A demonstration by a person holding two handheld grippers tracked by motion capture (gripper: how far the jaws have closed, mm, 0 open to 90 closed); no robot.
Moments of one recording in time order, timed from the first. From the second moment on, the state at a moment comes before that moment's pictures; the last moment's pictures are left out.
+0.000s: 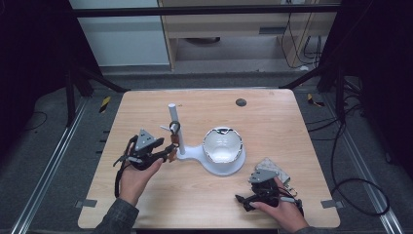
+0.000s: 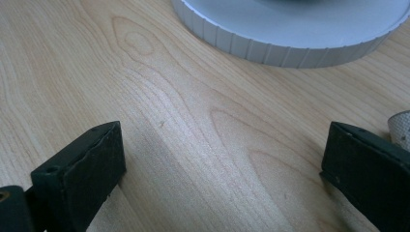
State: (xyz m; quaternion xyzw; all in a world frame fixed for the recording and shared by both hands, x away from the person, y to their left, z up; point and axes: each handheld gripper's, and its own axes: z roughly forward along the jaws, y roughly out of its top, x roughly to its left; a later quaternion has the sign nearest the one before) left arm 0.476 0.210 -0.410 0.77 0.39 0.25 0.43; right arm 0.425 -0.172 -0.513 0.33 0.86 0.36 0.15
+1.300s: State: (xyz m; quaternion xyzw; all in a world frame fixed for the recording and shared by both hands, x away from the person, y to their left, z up) left arm 0.490 0.255 -0.505 0.81 0.45 0.19 0.31; right arm 0.427 -0.200 -0.493 0.34 0.85 0.33 0.22
